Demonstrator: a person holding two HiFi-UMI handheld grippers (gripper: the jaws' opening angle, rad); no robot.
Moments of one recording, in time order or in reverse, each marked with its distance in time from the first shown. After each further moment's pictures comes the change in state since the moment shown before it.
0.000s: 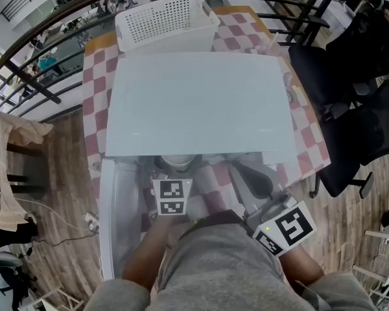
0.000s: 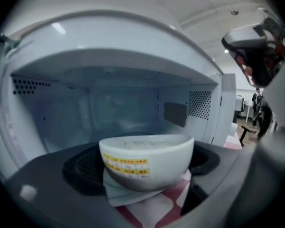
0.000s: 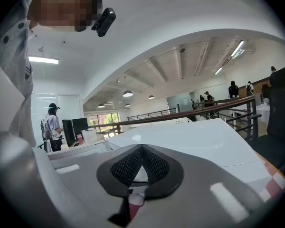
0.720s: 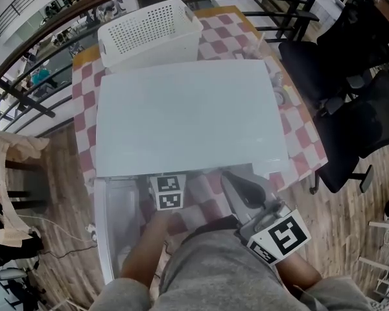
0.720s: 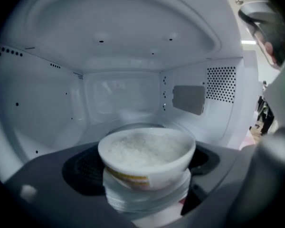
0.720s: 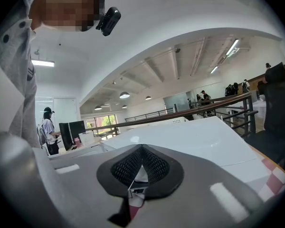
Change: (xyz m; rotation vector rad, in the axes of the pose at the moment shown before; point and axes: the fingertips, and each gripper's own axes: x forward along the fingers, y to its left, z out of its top) left arm 0.051 0.011 -0.020 0.020 0.097 0.032; right arm 0.000 -0.013 0.001 0.044 -0.011 -0.025
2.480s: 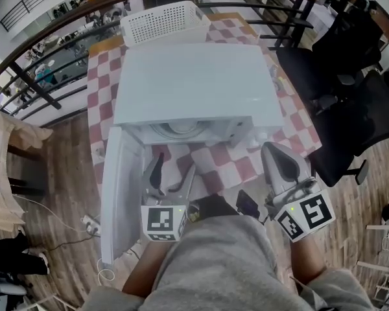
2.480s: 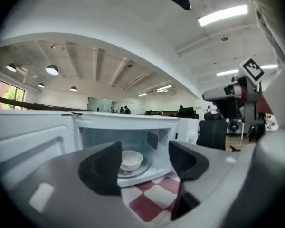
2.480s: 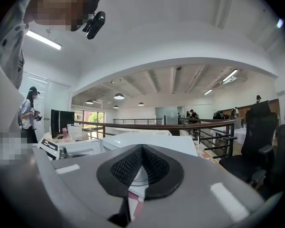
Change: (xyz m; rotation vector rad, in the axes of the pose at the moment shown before) left arm -0.219 -0.039 0.042 -0.092 -0.372 -0.081; right arm -0.105 0.012 0.015 -0.178 -0.081 -0.188
